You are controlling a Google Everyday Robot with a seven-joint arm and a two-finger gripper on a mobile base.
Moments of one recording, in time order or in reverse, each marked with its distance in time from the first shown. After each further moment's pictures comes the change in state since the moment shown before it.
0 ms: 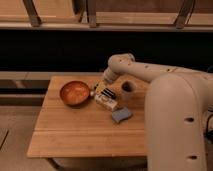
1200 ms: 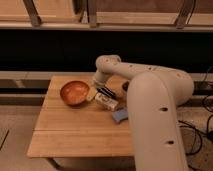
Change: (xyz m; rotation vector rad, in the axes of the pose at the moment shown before) arm -0.016 0.069 0.053 -0.184 0.119 -0.107
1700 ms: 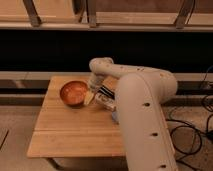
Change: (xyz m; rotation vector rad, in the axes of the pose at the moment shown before) arm -0.001 0.007 0.032 -0.079 0.085 -0.027
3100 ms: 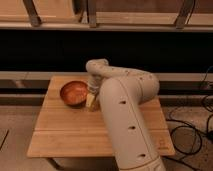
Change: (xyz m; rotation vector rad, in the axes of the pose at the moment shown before) arm 0.028 -0.016 0.037 -0.057 0.167 0.057
